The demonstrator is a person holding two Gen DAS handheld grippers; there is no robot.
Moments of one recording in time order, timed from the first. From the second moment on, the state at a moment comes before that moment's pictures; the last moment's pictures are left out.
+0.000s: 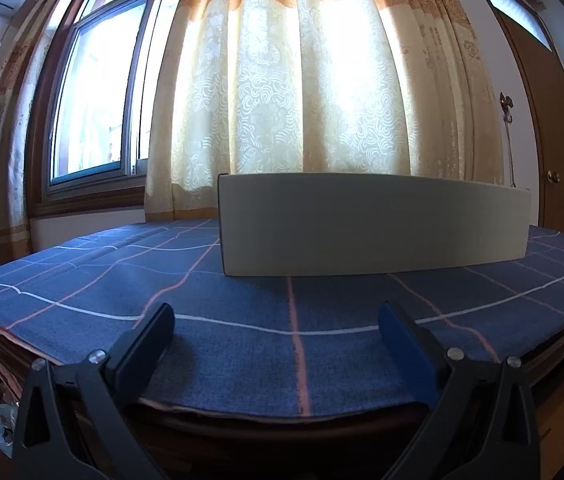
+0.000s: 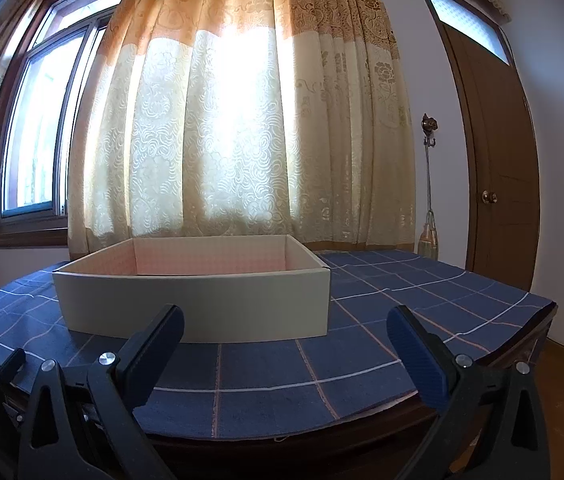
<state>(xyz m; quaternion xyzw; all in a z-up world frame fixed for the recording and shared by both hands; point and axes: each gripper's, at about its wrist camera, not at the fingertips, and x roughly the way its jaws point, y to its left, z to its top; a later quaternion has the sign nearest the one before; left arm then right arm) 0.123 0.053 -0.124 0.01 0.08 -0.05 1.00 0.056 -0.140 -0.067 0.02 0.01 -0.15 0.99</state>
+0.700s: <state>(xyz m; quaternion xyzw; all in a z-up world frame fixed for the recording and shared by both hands) 0.081 0.052 -0.122 0.04 0.09 -0.02 0.99 0.046 -0.150 -0.119 0.01 0.16 -0.10 0.98</state>
